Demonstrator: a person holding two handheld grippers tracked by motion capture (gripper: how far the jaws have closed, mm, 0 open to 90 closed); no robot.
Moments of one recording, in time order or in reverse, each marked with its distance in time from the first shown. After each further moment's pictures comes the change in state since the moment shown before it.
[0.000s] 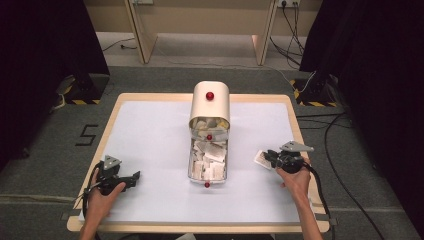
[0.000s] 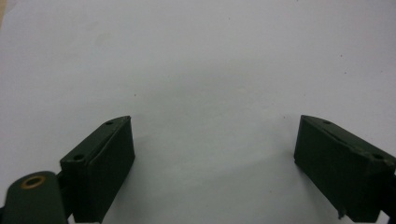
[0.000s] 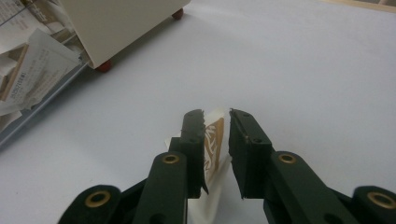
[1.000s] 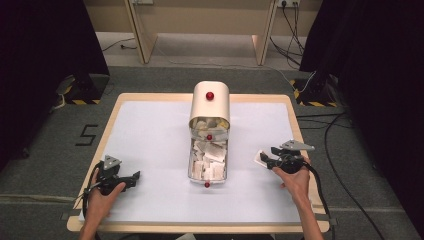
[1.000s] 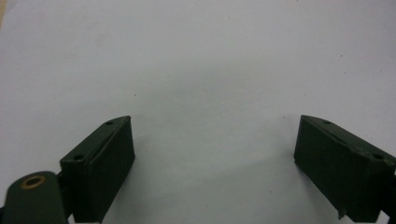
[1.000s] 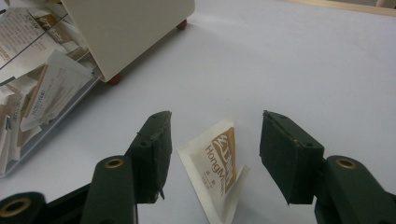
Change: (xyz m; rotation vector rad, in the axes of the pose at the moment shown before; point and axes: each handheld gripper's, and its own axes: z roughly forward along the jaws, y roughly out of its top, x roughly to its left) left arm 0.000 0.000 0.000 0.000 0.000 0.000; right arm 0.007 0.008 -0.005 -0.005 -0.001 0.032
